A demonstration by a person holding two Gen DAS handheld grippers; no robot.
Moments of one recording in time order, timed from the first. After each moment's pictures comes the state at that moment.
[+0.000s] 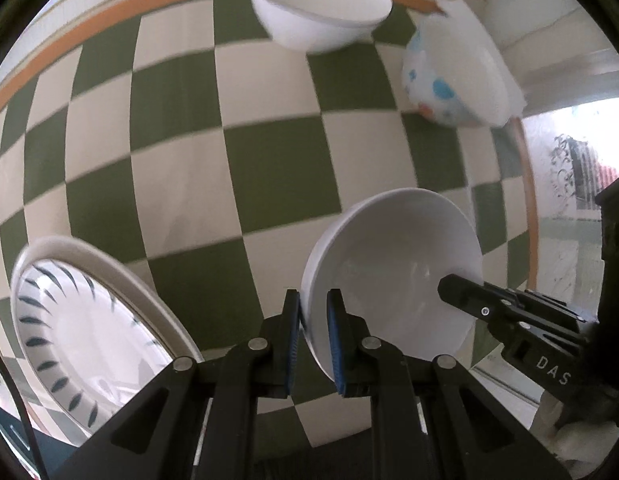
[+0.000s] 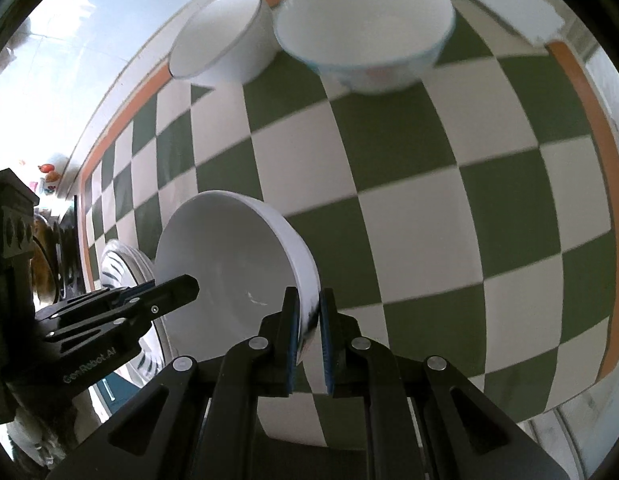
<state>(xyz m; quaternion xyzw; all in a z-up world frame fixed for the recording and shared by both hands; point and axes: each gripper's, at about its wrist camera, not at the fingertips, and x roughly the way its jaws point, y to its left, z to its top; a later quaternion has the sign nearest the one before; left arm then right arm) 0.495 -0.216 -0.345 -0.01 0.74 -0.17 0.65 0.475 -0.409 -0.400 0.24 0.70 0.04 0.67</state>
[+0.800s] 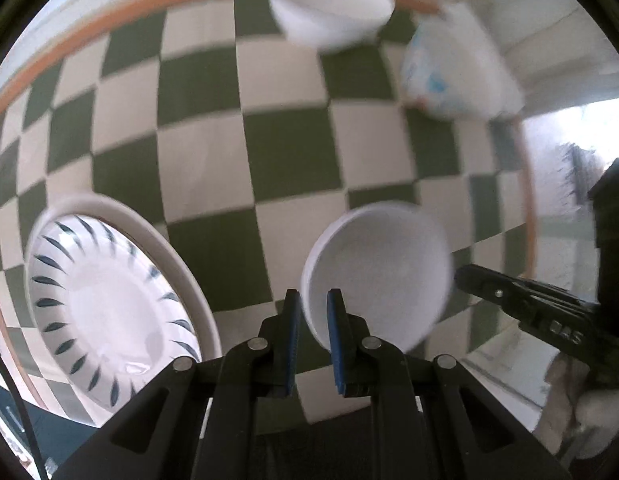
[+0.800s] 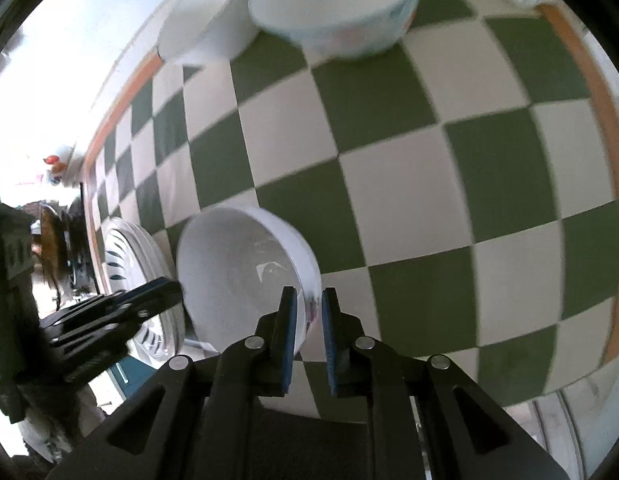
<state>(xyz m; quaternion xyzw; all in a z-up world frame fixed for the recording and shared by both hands) 0.484 -0.218 -0.307 -0.03 0.73 -0.15 0.67 0.464 -0.424 -0.399 0.26 0.72 0.06 0.65</state>
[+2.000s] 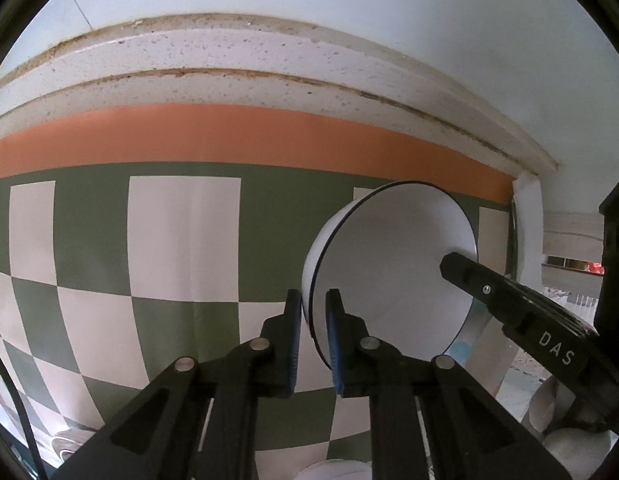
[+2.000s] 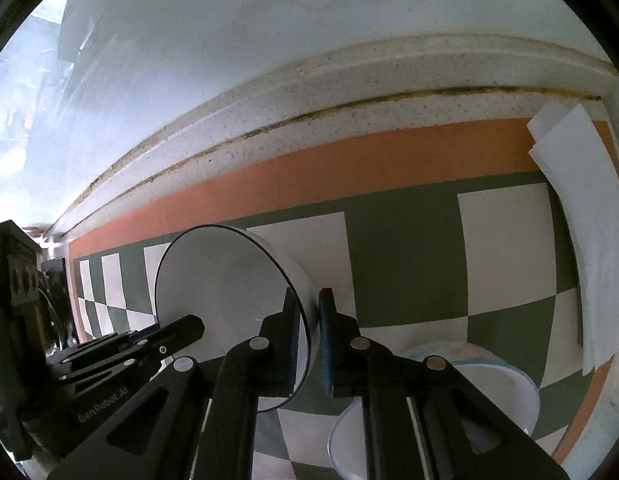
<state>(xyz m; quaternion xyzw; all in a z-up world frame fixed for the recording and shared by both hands) 0.691 -0.214 -0.363 -0.12 0.73 -0.09 0.67 0.733 -0.412 -0.428 0.18 0.70 0.06 0.69</state>
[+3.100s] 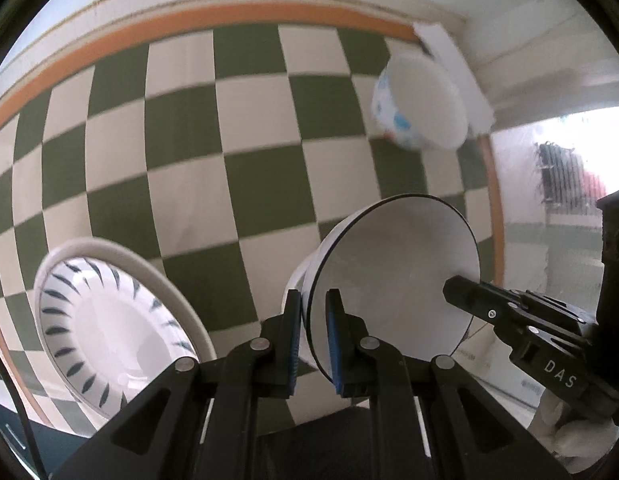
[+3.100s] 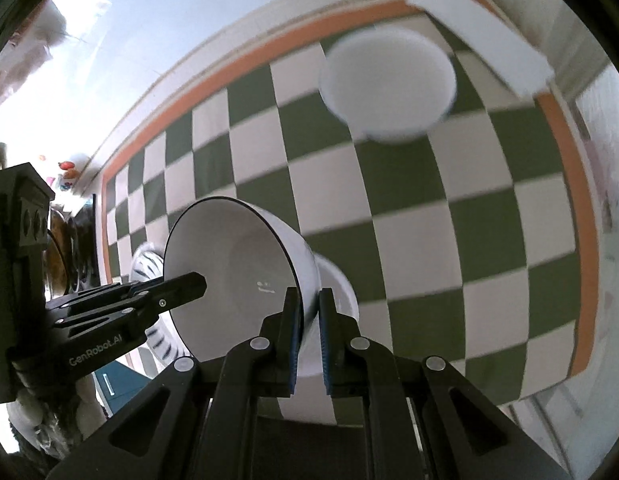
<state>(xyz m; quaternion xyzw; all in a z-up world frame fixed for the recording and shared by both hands) 0.499 -0.220 -0.295 -0.04 0.73 -0.18 0.66 0.477 -0.404 -0.339 0.23 0.68 0.05 0.69</state>
